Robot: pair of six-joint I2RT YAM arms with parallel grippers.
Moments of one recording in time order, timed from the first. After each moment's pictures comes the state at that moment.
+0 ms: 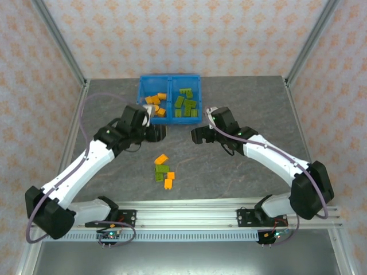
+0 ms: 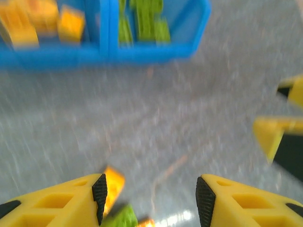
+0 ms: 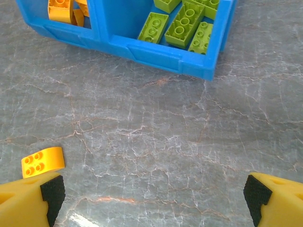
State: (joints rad) left arm -0.47 1.17 1.05 -0.70 0.10 -0.50; right arm 0.61 1.38 1.00 -0.39 -0.04 0.27
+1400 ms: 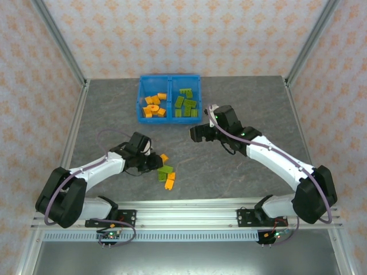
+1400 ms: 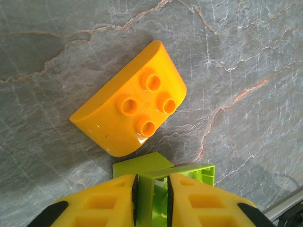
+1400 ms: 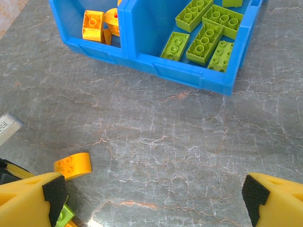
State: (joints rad) left arm -0.42 1.31 0.59 -0.39 0.37 -0.73; right arm 0.61 1.33 1.01 -0.38 -0.09 0.29
